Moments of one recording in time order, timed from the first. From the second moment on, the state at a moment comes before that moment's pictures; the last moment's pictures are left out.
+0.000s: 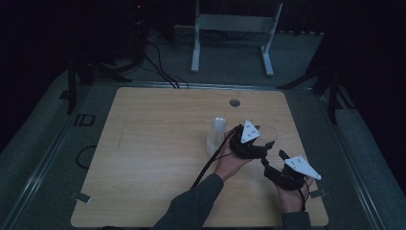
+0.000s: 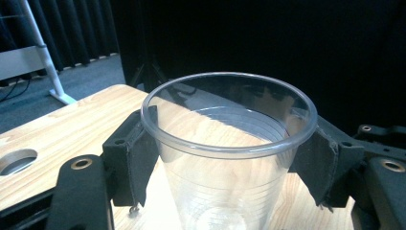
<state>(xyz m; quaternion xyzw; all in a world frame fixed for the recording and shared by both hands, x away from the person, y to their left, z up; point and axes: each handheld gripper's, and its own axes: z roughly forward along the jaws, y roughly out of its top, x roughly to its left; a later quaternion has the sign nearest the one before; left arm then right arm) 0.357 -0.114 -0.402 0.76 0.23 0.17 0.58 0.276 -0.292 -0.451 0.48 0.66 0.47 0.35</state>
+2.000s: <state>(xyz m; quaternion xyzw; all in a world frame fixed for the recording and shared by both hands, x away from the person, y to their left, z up) 0.349 -0.096 -0.426 0.75 0.21 0.16 0.60 0.279 -0.310 -0.452 0.50 0.64 0.46 0.36</state>
